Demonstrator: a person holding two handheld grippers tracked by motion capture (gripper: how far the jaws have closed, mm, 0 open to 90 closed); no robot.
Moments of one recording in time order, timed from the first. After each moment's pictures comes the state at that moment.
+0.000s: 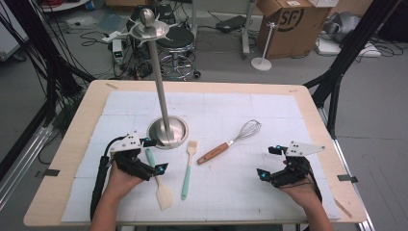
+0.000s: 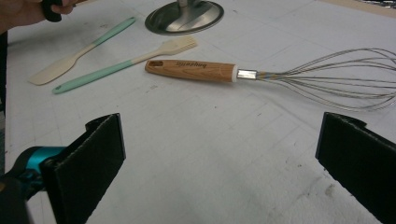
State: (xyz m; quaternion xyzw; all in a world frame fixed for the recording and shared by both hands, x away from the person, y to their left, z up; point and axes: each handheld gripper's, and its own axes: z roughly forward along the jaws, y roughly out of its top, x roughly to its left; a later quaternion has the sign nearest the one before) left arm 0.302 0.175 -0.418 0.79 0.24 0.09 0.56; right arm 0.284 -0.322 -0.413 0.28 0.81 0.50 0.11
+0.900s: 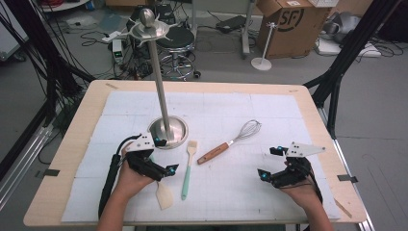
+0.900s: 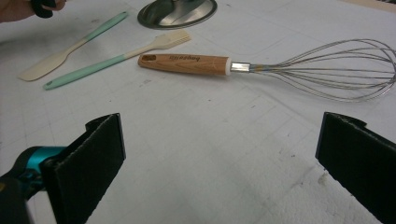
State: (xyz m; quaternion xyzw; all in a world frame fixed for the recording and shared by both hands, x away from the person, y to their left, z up) left arm 0.303 0.140 -0.413 0.81 0.23 0.09 0.53; right arm 0.282 -0.324 -0.415 0.29 0.81 0.49 0.12
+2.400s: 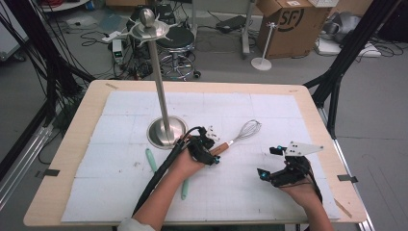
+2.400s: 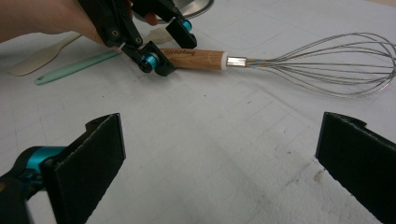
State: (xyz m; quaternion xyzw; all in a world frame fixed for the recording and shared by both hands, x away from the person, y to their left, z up) left arm 0.362 -0.013 -0.435 0.91 0.21 0.08 0.34; right arm 0.286 -0.325 -0.417 0.30 0.81 0.49 0.12
